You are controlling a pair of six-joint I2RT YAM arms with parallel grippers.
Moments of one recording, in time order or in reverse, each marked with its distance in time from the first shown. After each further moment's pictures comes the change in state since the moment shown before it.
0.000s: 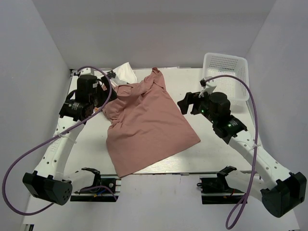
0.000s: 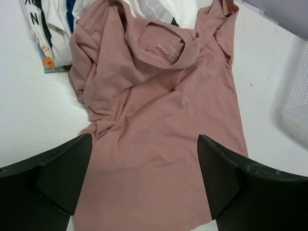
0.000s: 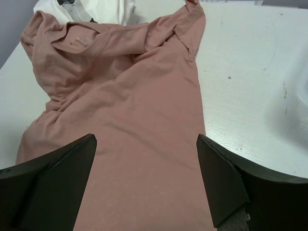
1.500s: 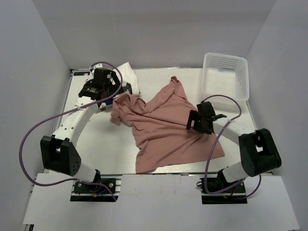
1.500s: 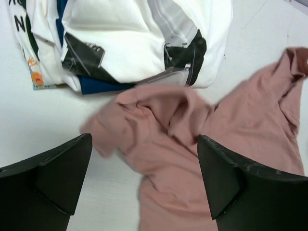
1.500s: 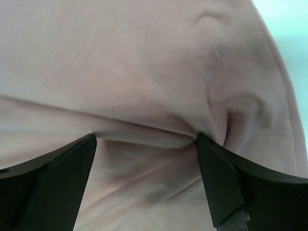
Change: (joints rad) left arm 0.002 0.289 -0.002 0.166 -0.060 -0.014; right arm -0.133 0.458 -0.157 -0.138 0.078 0.254
